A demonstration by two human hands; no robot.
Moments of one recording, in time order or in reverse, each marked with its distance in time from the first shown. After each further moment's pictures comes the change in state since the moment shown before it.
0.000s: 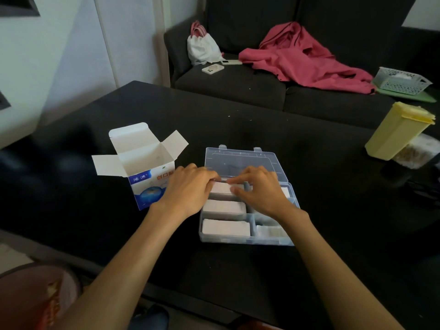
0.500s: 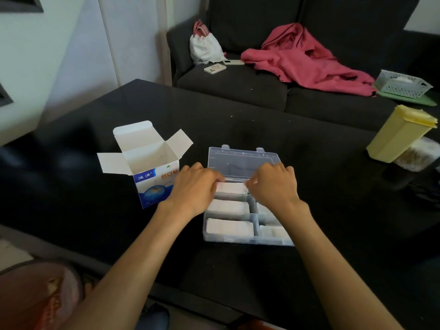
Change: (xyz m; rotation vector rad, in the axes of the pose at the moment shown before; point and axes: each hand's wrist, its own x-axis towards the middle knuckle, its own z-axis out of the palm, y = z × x) left_hand -0.001 0.003 -0.001 -0.014 -0.011 -0.011; right_hand -0.001 -0.020 -0.019 -0.334 0.111 0.259
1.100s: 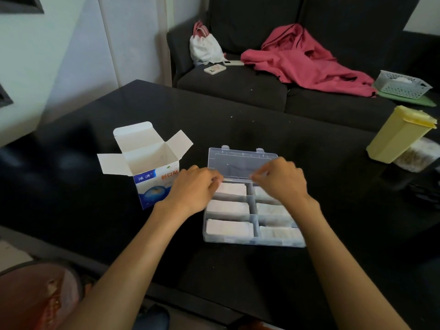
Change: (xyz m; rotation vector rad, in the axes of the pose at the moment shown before) left_hand 0.004 -0.007 0.003 -0.133 -0.057 -0.035; right_hand 0.014 0.013 -0.004 0.242 -0.088 0.107
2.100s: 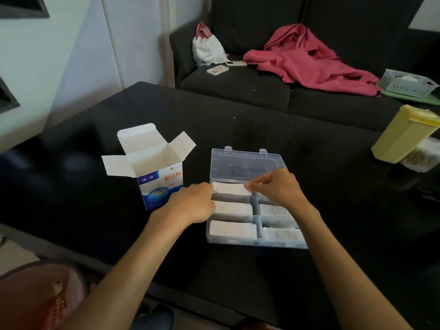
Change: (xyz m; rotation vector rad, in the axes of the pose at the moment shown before) left_hand -0.018 0.009 -0.012 -0.039 -0.338 -0.200; right_hand 0.004 0.013 0.018 0.266 -0.104 0.022
